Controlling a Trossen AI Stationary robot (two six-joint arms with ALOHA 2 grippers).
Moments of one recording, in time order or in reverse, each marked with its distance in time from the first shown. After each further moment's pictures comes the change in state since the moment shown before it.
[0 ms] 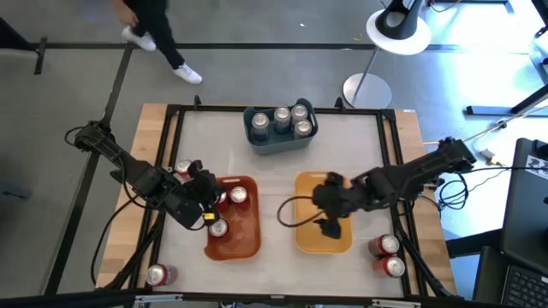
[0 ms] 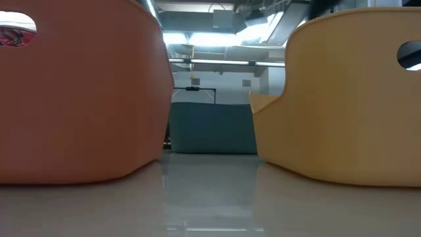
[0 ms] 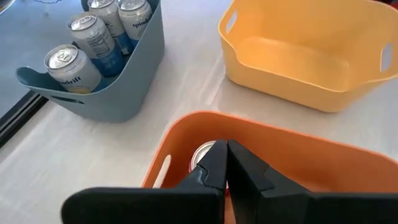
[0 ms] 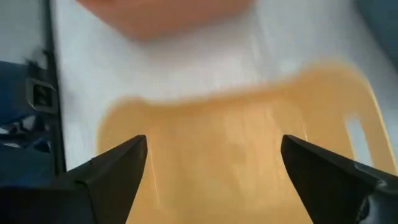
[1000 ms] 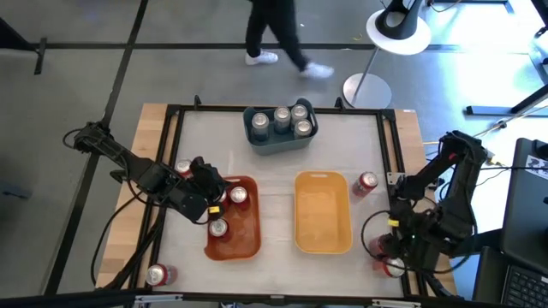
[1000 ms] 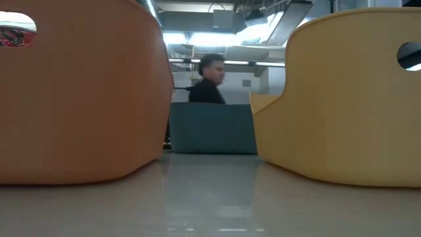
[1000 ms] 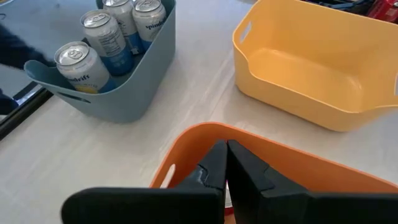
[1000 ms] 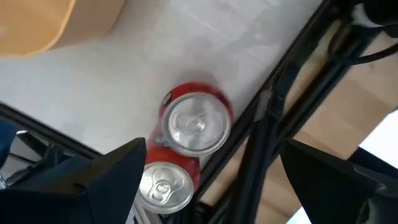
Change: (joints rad) left arm 0.061 0.002 0.000 0.033 0.000 -0.020; right arm 0.671 -0.155 -0.147 -0.500 -0.178 1.551
